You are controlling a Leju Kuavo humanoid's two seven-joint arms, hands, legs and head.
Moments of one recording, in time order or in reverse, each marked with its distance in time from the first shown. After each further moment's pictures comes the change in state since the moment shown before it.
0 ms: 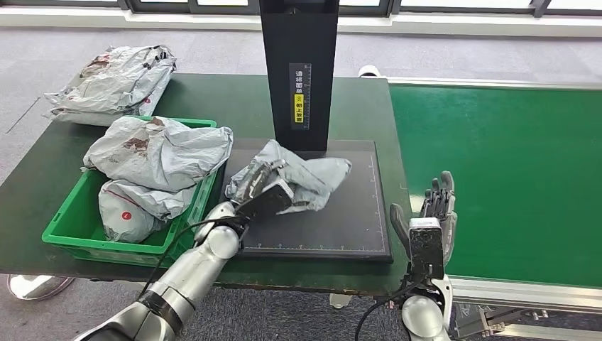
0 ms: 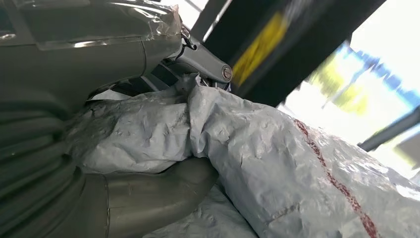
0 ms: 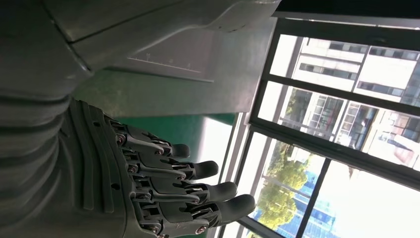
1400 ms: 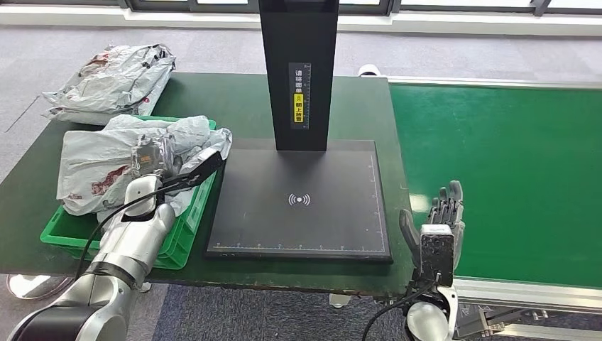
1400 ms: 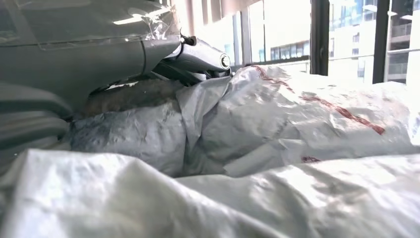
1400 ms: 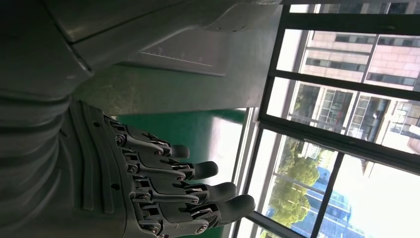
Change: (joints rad) left arm -0.148 0.145 0.445 0.261 -0.984 0.093 0.505; right arm 0.028 -0.008 -0.011 -0.006 -0.053 -0.010 -0.012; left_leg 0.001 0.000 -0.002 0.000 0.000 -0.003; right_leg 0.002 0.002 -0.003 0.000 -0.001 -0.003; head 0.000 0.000
